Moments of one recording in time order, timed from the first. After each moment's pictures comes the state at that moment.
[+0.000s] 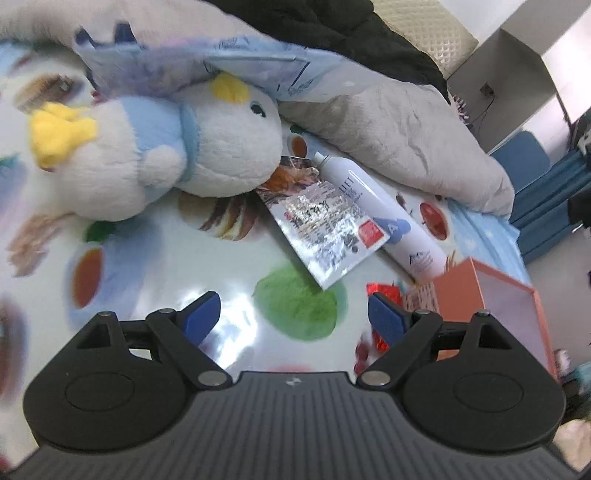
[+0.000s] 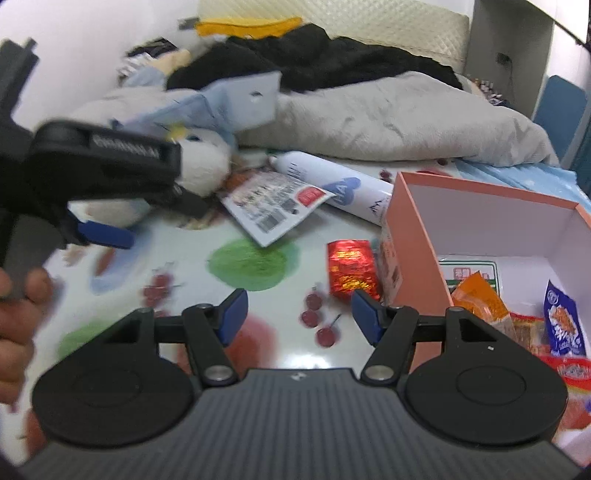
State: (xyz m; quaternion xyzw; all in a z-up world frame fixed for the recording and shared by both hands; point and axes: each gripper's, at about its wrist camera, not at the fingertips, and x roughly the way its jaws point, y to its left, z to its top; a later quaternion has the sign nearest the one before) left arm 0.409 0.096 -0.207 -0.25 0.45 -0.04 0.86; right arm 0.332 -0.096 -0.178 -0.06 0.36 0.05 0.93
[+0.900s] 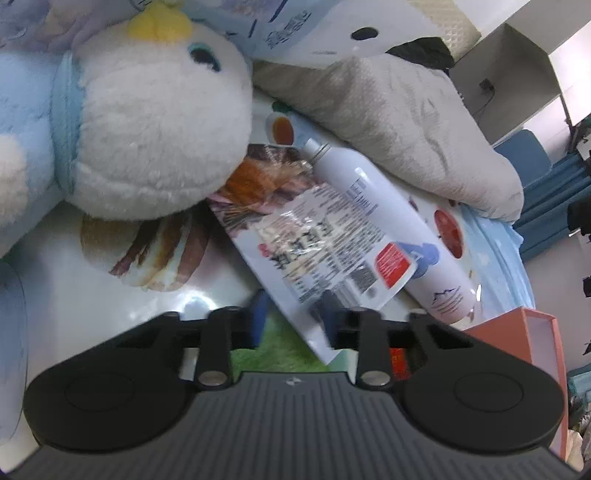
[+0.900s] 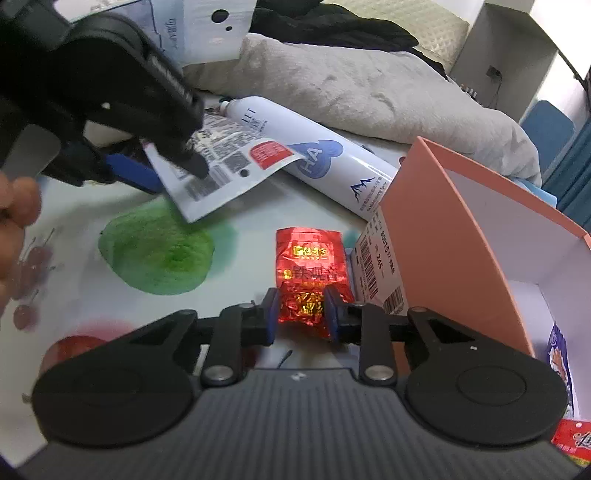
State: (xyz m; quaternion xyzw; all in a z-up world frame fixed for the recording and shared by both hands) left arm 0.508 0.062 -0.280 -0.26 0.46 -0.06 0.85; right arm 0.395 -0.090 -0.240 -0.16 0.39 0.01 0.91
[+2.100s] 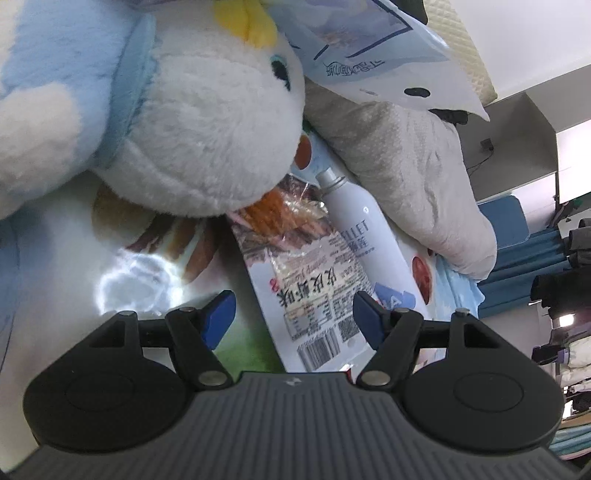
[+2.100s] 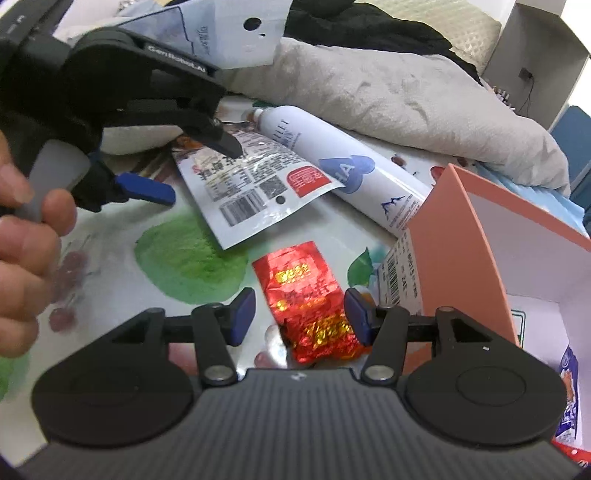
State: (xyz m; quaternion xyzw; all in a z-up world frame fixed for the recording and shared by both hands) left arm 0.509 0.097 -0.286 -0.40 0.44 -0.06 0.81; right arm 0.417 -0.082 -0.230 -0.16 0.41 0.05 0.90
